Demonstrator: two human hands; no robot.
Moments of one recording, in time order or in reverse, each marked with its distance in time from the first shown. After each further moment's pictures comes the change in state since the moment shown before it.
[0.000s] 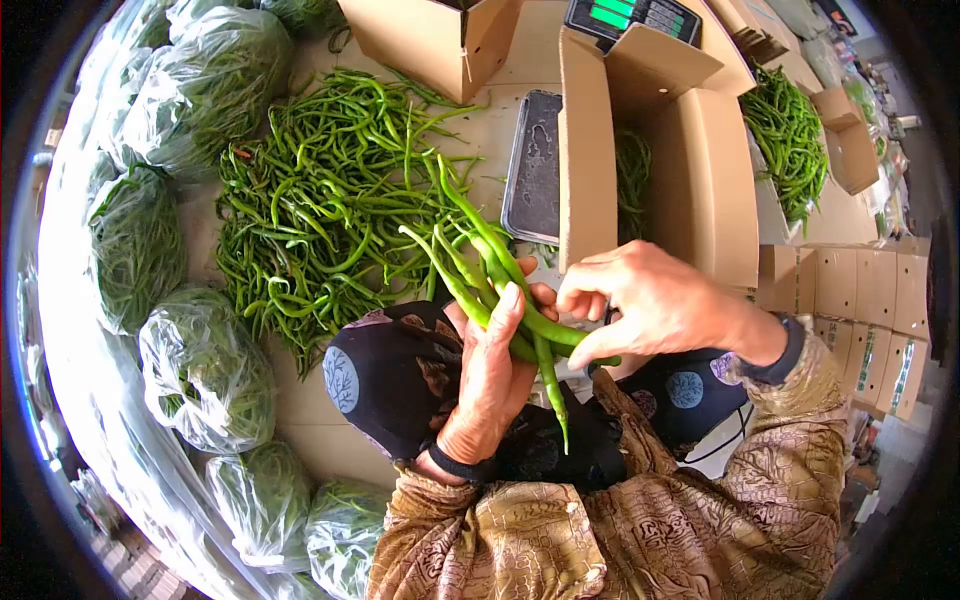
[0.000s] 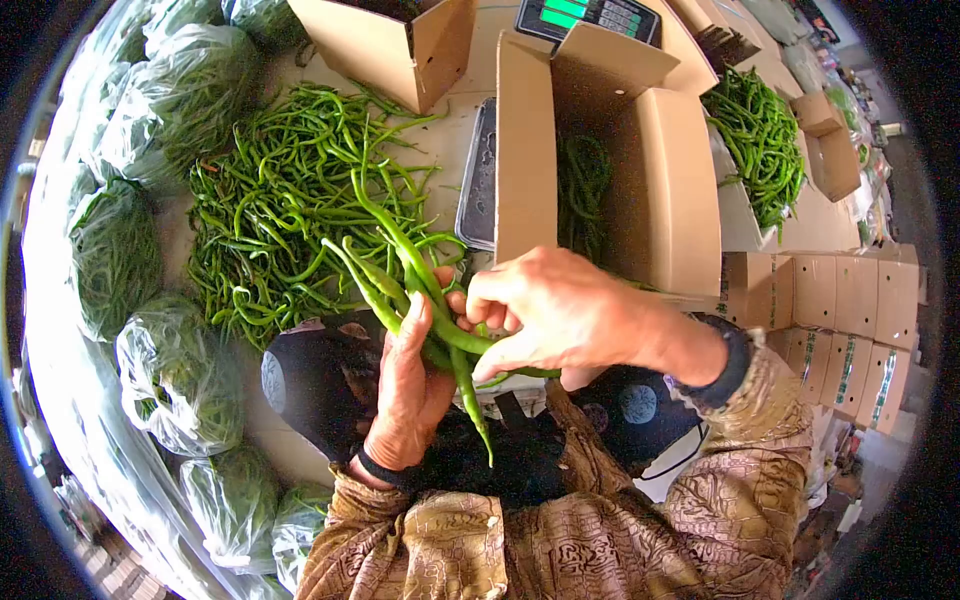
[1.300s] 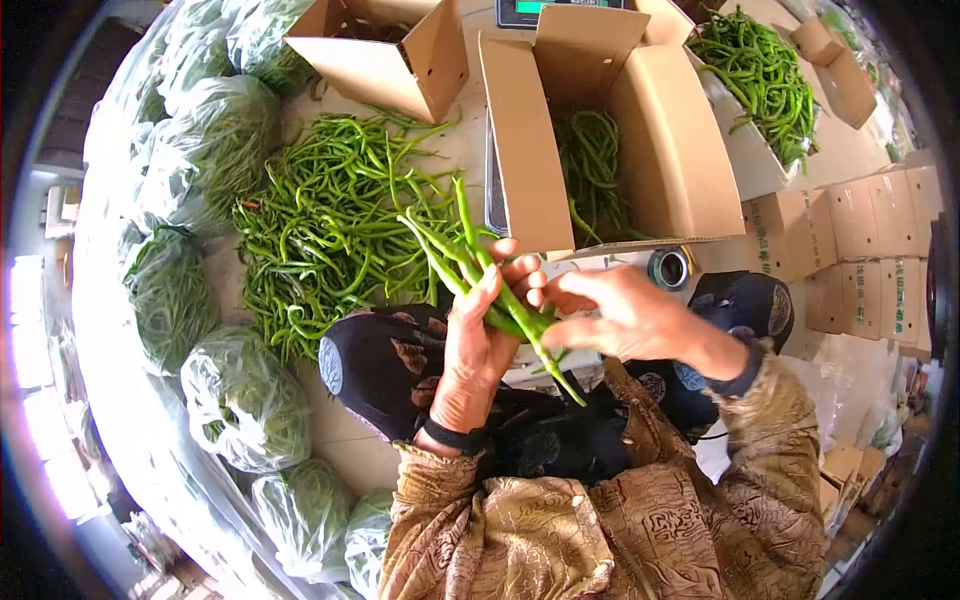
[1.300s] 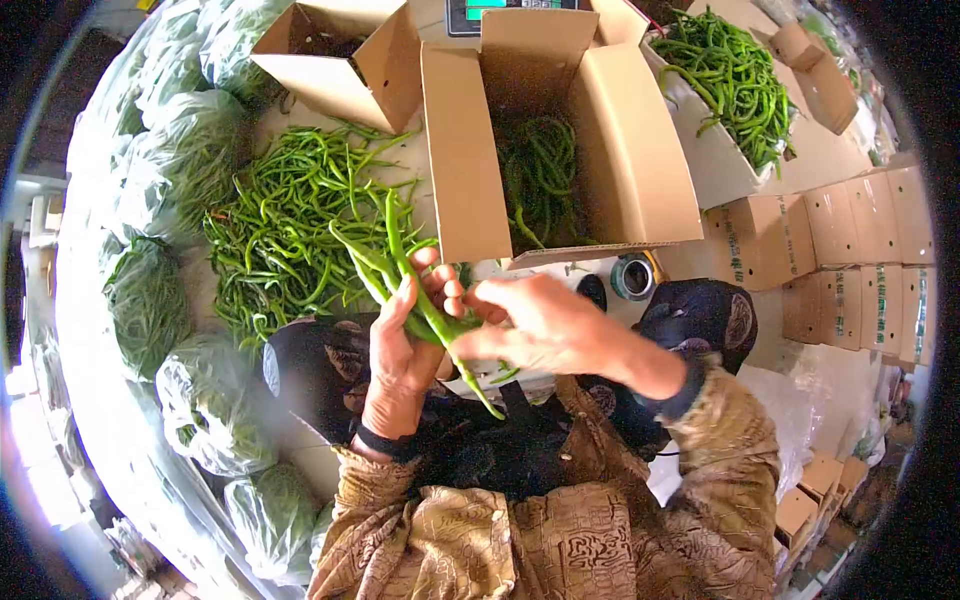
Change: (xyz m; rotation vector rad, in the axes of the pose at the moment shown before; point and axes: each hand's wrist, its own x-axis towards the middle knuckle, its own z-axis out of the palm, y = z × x) left_hand 0.009 -0.029 0.009 -0.023 -0.218 -0.062; right_hand -0.078 0.037 0.058 0.310 0.321 -0.039
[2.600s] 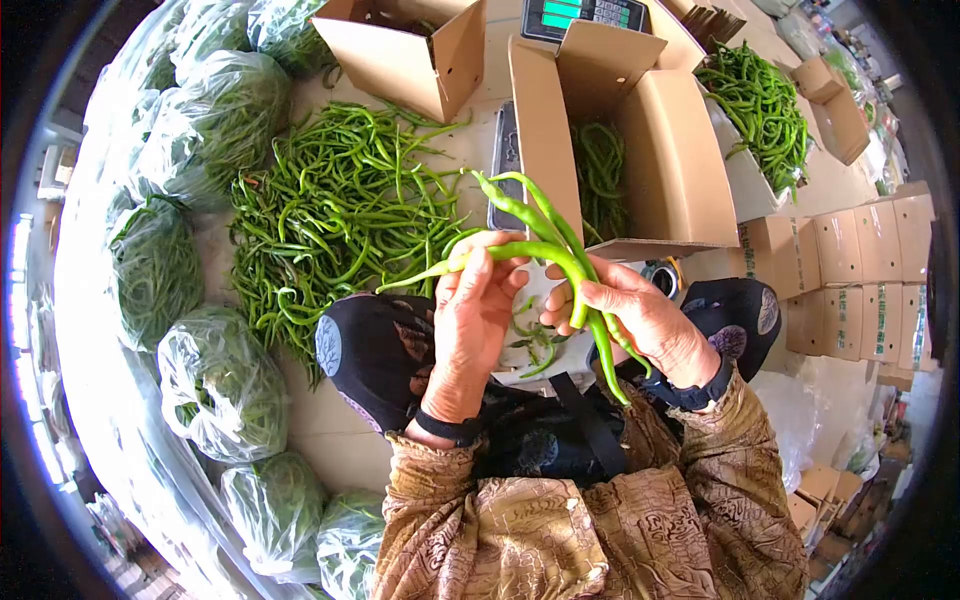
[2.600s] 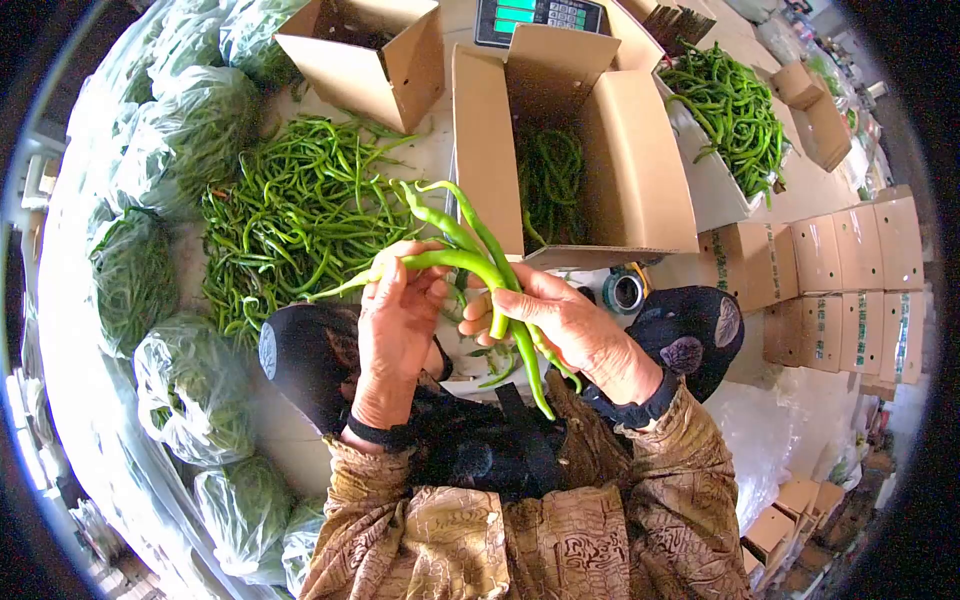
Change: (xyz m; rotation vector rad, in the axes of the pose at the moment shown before) left_hand -0.011 0.017 0.001 0.169 -0.016 0.251; right_hand -0.006 0.005 0.027 0.977 0.093 0.222
